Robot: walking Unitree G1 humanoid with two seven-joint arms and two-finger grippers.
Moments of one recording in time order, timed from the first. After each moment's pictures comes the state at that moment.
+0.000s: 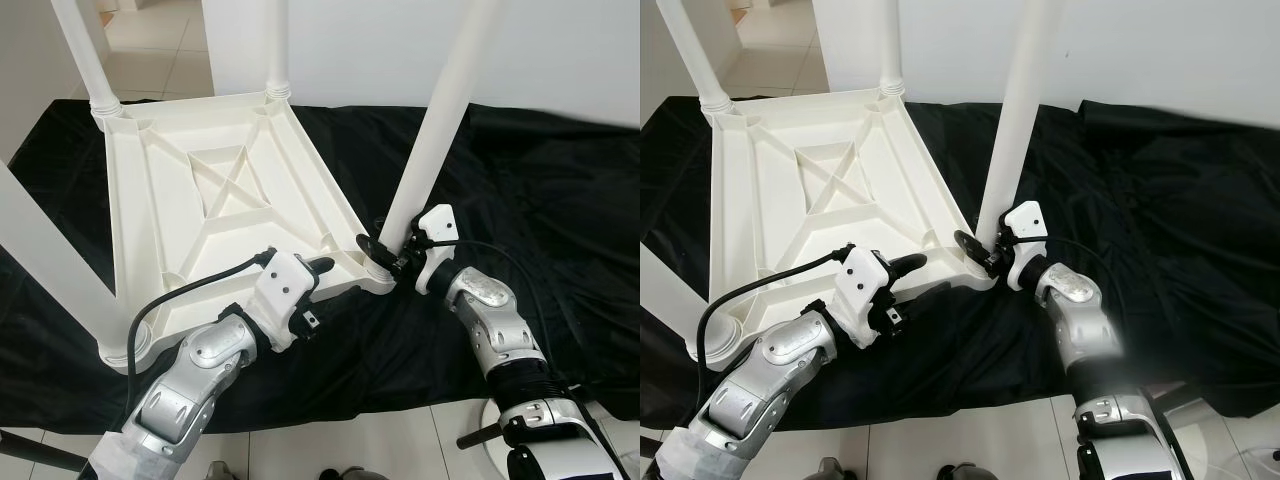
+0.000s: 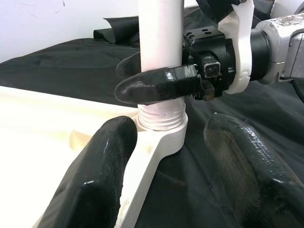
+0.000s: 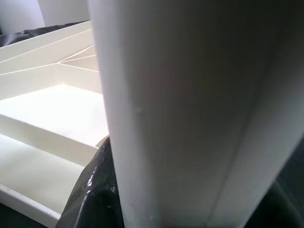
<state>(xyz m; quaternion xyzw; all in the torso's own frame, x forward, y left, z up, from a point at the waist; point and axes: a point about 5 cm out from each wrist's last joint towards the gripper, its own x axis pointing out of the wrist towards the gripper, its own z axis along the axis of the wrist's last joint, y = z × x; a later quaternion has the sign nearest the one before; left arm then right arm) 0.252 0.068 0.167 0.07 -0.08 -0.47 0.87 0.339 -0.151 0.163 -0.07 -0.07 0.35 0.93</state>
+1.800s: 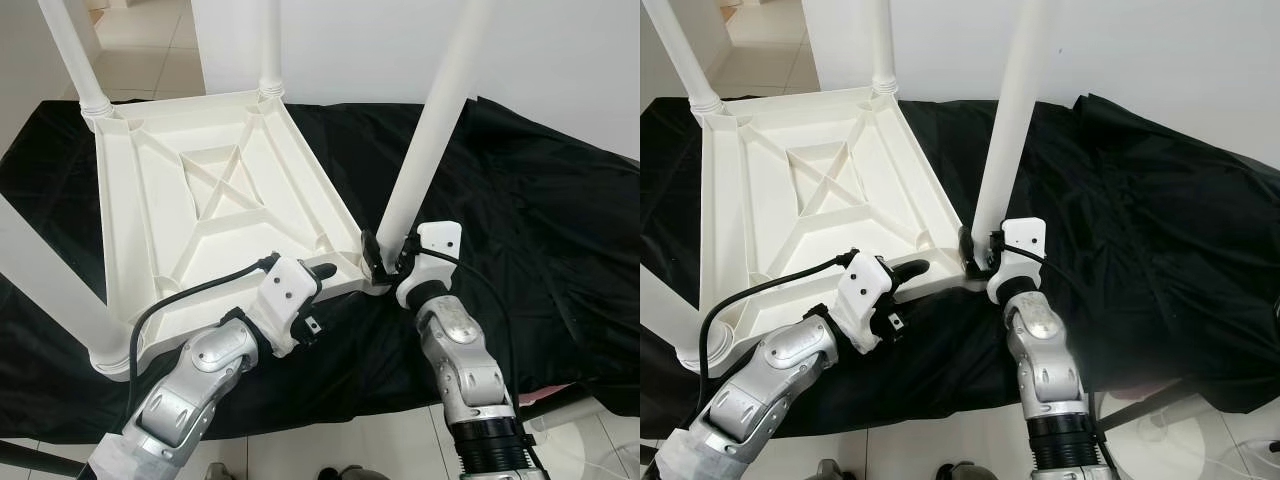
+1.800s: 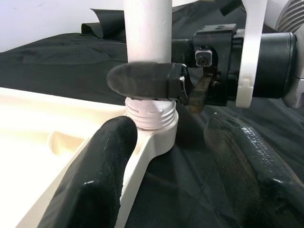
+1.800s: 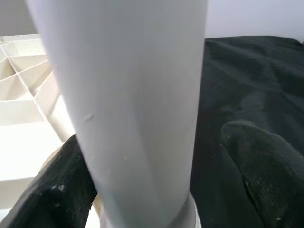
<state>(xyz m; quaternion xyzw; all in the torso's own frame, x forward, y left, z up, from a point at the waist) 0.250 0.066 0.163 0.07 -0.07 -0.48 0.87 0.302 -0.126 0.161 0.02 -0.07 0.12 0.99</state>
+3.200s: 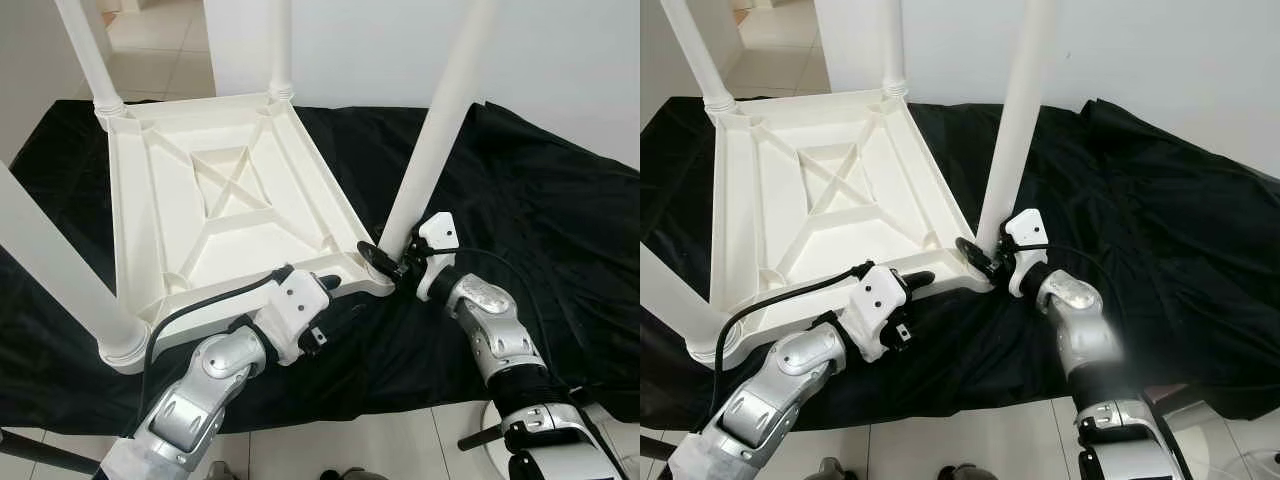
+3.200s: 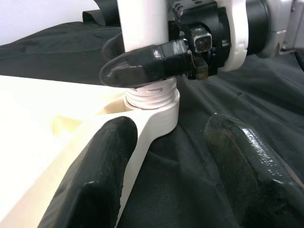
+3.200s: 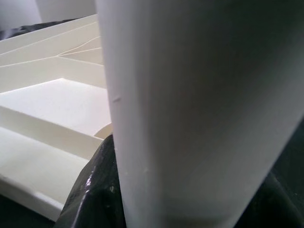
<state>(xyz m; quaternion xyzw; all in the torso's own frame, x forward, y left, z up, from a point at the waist) 0.251 0.059 0.152 0.10 -0.06 -0.47 0.87 0.331 -0.153 0.152 -0.07 -0.07 0.34 0.94</state>
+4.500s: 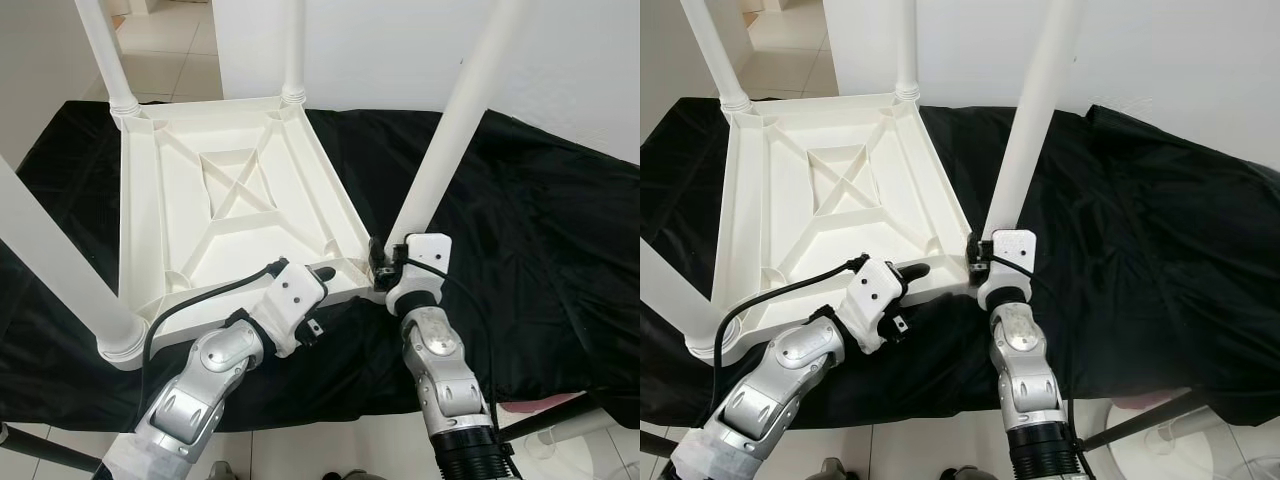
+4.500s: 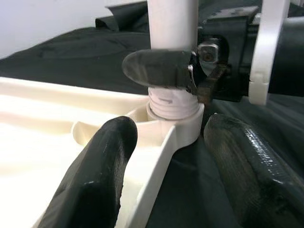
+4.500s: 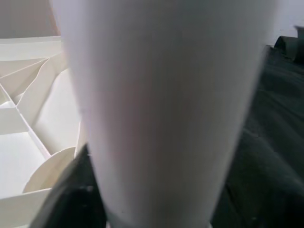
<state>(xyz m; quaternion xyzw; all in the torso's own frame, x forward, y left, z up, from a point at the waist) 0.260 0.064 0.156 0.11 -0.08 -0.46 0.88 0.300 -0.113 0.152 0.03 -0.08 0.02 1.00</state>
